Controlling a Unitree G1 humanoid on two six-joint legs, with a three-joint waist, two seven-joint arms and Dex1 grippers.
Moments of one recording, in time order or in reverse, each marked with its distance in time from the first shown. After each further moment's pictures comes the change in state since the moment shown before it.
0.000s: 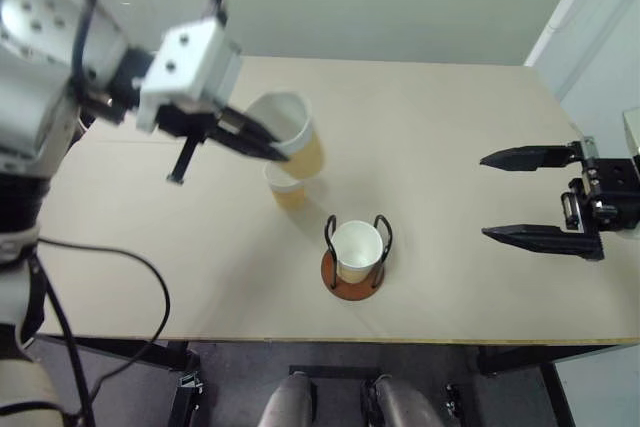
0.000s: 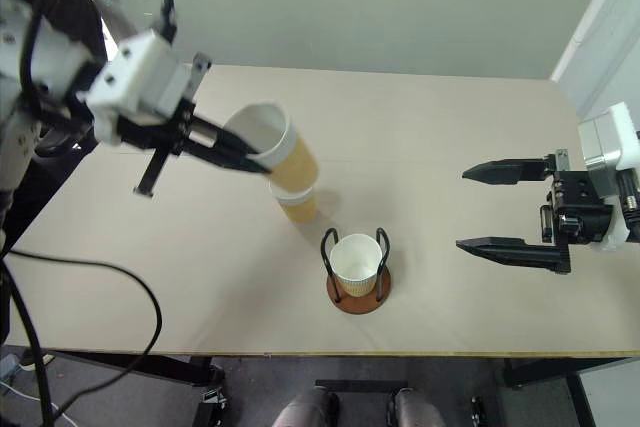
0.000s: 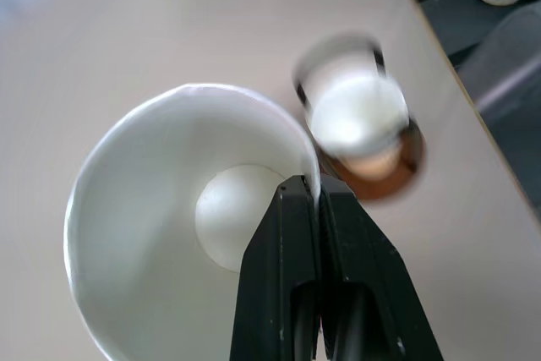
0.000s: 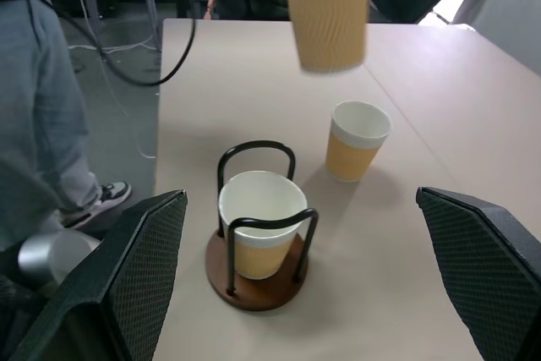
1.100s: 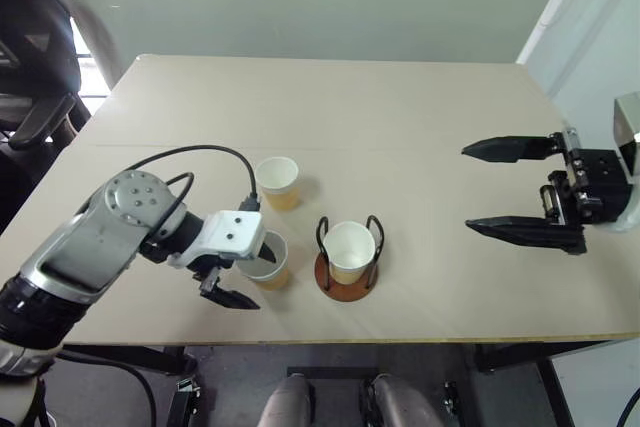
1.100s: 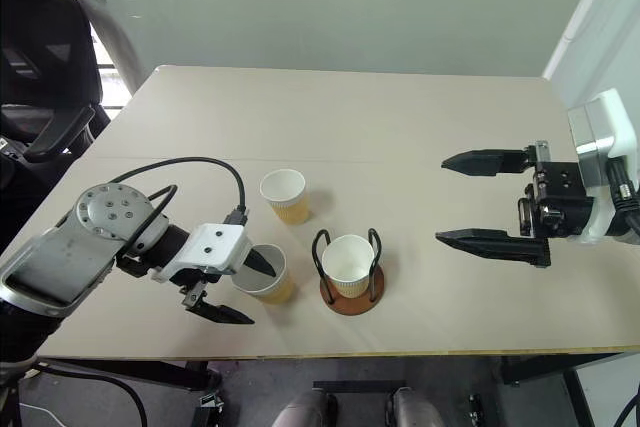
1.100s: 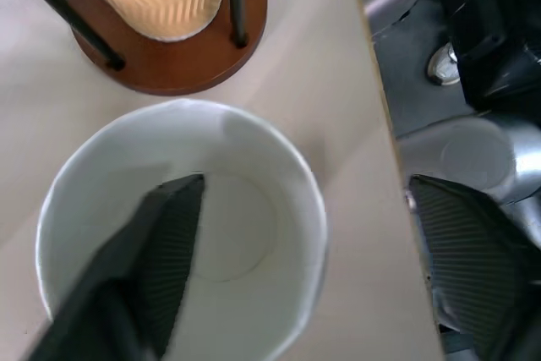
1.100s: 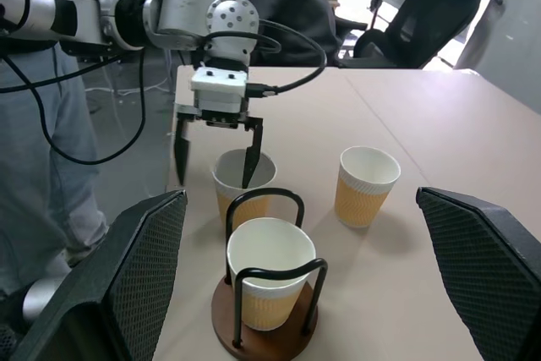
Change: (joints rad) left arm 0.753 0.051 0.122 -0.302 0.356 0.146 0.045; right arm -0.093 0.085 0.057 -0.031 0.070 0.052 -0.062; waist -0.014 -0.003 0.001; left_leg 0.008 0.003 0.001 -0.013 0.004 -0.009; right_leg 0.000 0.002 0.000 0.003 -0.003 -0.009
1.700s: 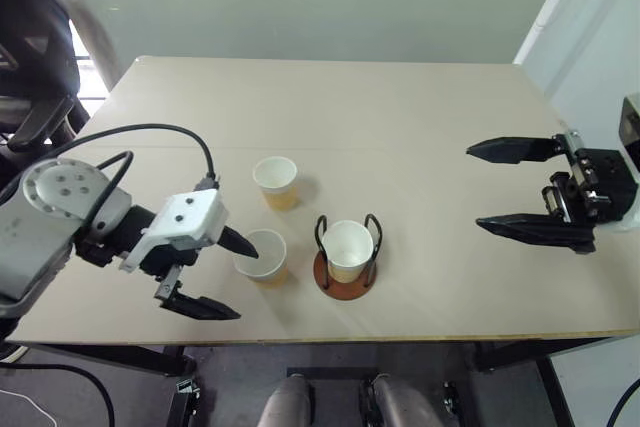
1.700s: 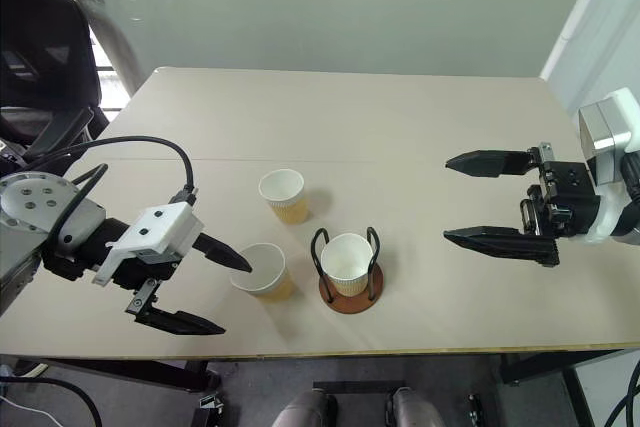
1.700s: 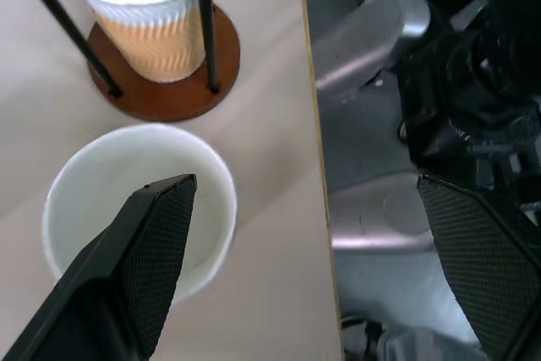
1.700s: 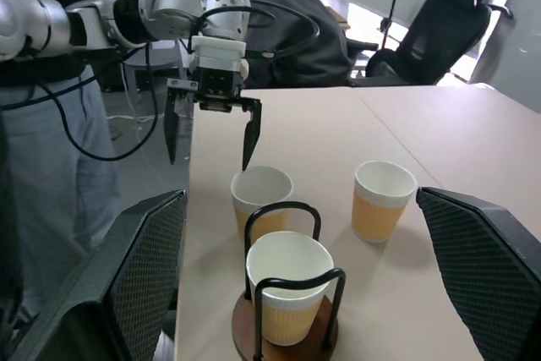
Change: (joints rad) left arm 0.121 0.173 0.228 -0.100 -0.277 0.136 -0.007; right arm -0.005 0.038 -0.021 0.060 0.009 0.011 0.056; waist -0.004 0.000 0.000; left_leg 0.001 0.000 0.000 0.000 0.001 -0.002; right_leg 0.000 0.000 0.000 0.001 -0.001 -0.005
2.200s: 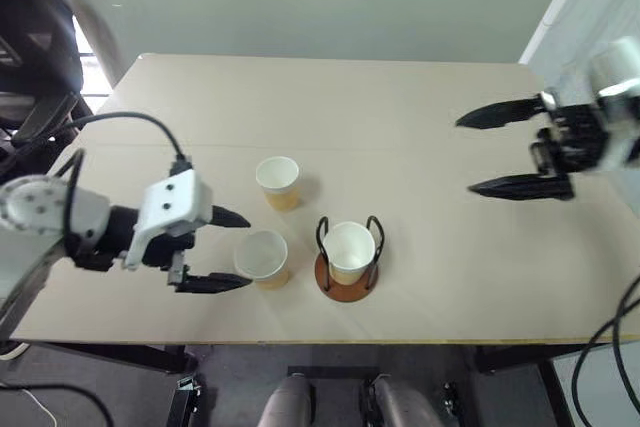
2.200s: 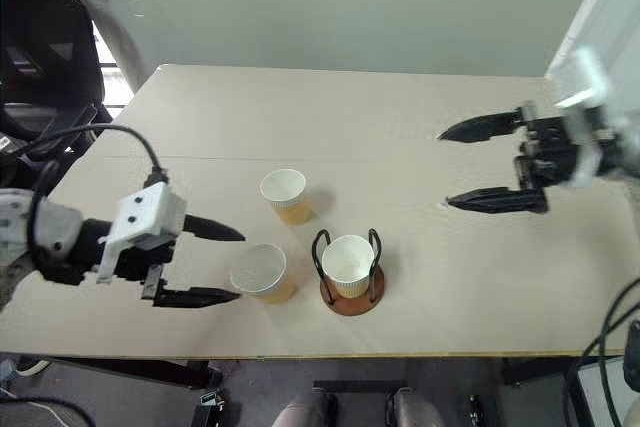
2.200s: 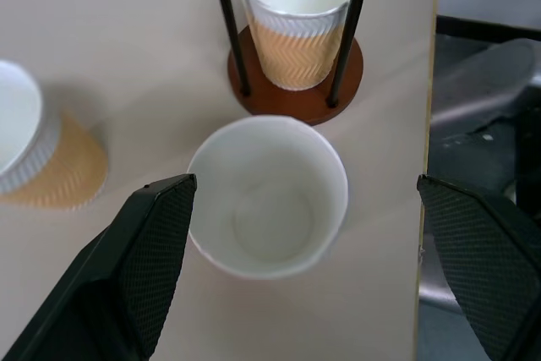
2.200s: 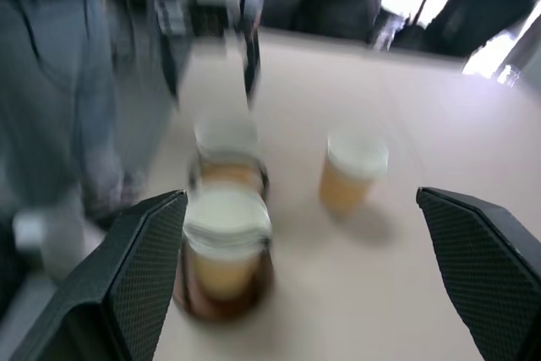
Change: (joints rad) left arm 0.121 -0.038 0.191 -0.048 -0.110 0.072 0.246; right arm -0.258 -0.001 0.176 0.277 -0.179 -0.131 0.241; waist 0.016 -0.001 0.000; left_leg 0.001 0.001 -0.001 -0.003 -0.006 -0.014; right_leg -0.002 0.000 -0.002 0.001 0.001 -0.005
